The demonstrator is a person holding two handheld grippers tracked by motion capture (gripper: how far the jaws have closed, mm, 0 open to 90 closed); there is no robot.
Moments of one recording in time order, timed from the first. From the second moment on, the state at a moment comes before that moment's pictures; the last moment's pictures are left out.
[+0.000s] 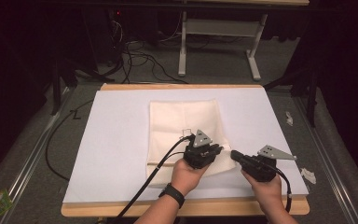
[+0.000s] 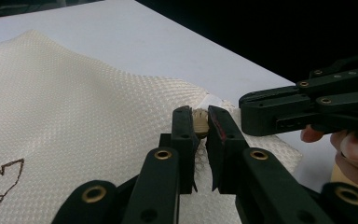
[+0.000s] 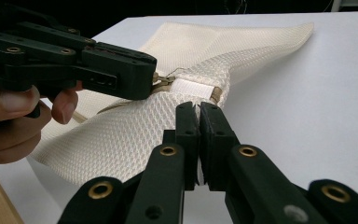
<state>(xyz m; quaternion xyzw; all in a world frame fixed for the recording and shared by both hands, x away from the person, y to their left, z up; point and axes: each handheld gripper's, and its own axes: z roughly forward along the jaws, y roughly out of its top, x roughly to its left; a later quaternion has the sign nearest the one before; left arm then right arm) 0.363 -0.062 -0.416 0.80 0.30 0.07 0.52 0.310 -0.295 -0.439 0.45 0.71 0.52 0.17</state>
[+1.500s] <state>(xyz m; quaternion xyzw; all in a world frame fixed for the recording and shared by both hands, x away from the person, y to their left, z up) 0.360 -0.060 -0.425 0.81 0.29 0.07 0.51 0.327 -0.295 -0.443 0.46 0.69 0.54 0.12</state>
